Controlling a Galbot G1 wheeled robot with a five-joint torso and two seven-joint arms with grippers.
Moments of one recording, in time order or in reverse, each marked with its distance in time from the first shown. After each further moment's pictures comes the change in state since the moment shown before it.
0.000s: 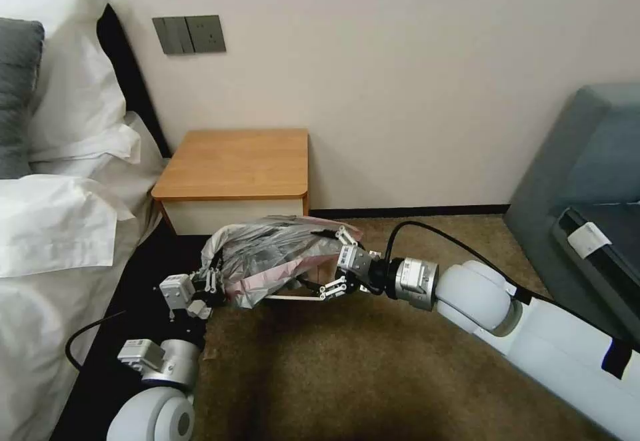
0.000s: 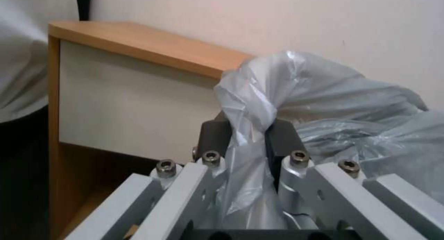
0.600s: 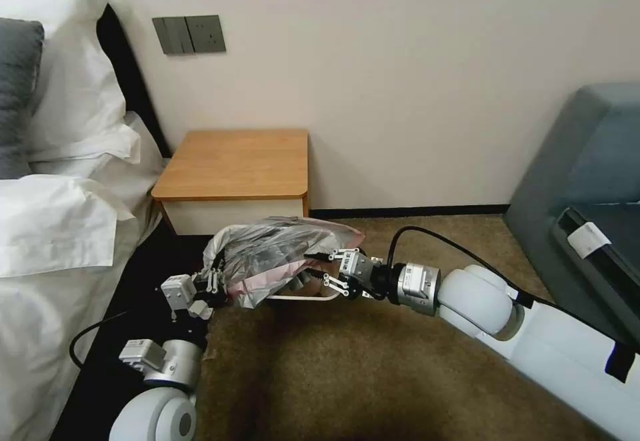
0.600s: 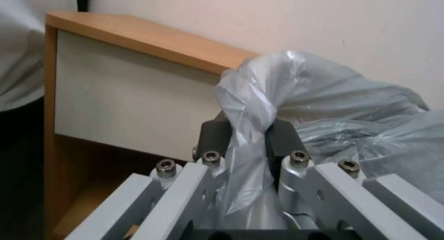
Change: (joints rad) left arm 0.005 -0.006 0.006 -0.001 -0.016 0.007 -0.004; right arm -0.032 -0.007 0.011 0.017 0.009 0.008 0.009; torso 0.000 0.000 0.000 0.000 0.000
